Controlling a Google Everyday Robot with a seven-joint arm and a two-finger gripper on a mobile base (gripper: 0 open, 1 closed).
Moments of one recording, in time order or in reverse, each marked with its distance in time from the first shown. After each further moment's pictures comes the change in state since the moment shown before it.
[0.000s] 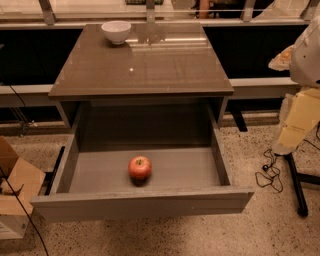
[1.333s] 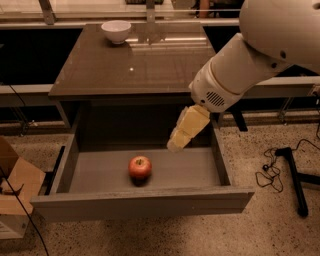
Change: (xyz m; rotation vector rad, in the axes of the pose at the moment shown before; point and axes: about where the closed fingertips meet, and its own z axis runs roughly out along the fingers) arm -0.143 0.003 0.114 -0.099 -0.308 0.127
